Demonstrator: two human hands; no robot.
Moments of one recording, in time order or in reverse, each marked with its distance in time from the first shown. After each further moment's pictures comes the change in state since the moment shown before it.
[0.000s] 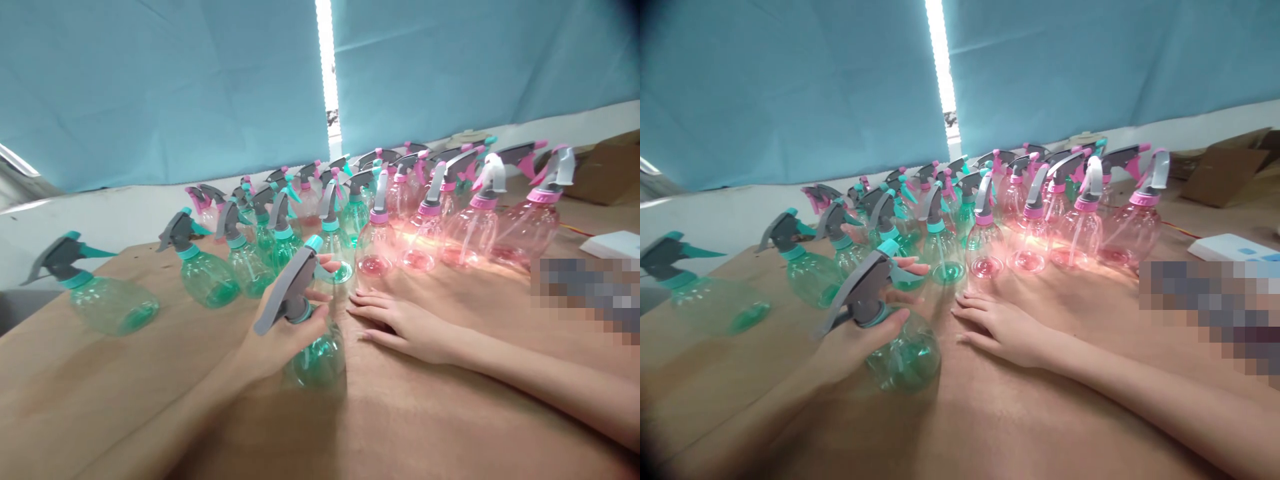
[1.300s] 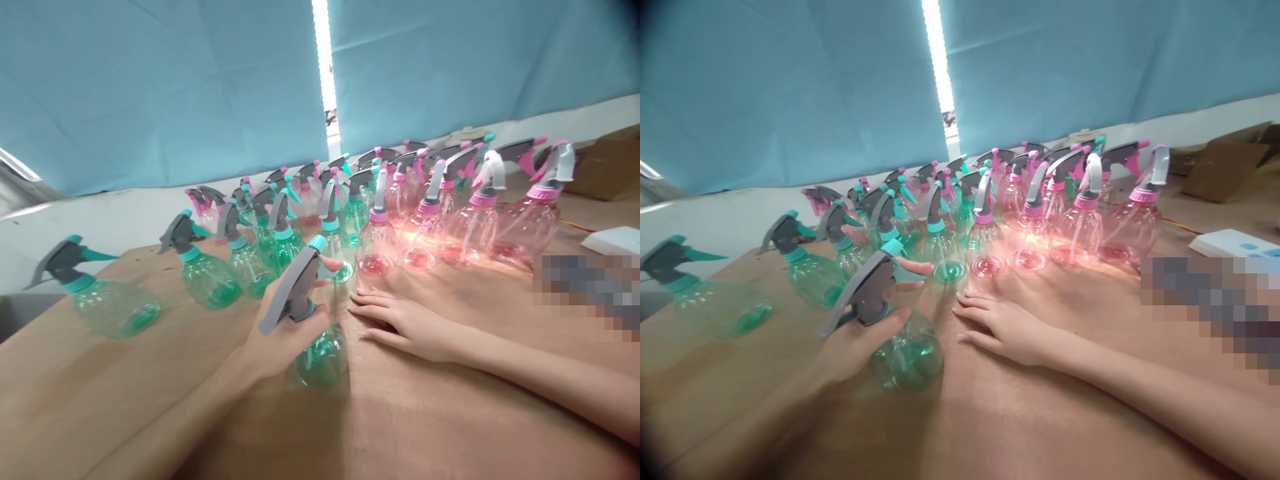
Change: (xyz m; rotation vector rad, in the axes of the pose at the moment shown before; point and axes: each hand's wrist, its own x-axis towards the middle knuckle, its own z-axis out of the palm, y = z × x) left_hand 0.001 -0.003 -0.002 0.005 -0.033 0.085; right_hand -0.002 0.001 0.003 0.022 0.020 0.016
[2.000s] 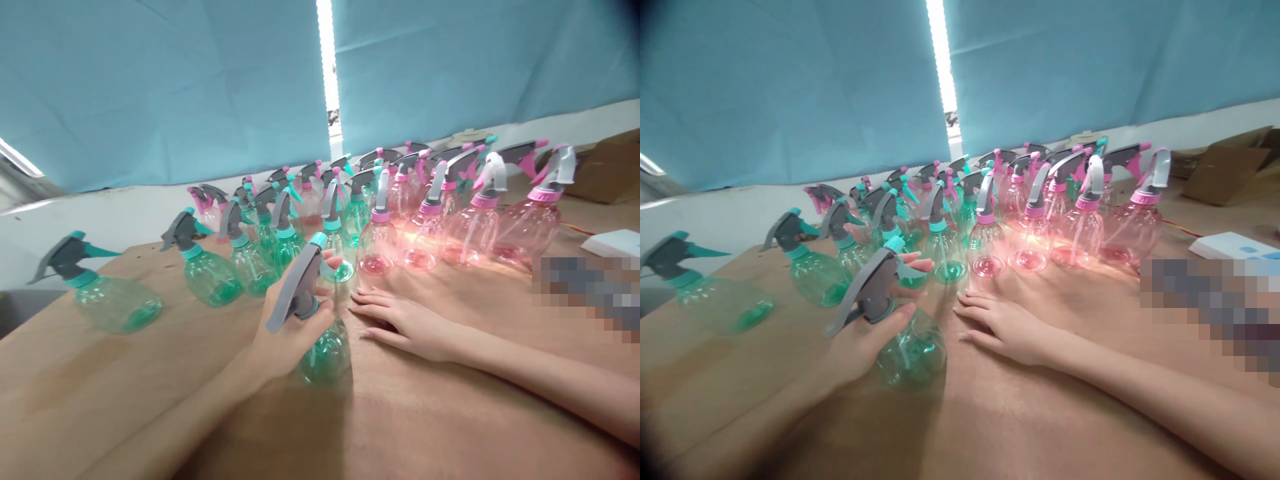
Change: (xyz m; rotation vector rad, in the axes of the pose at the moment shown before) left_hand -0.005 0.005 0.009 0.008 0.078 0.014; right_hand 0.001 -0.002 -0.001 -0.050 -0.028 0.008
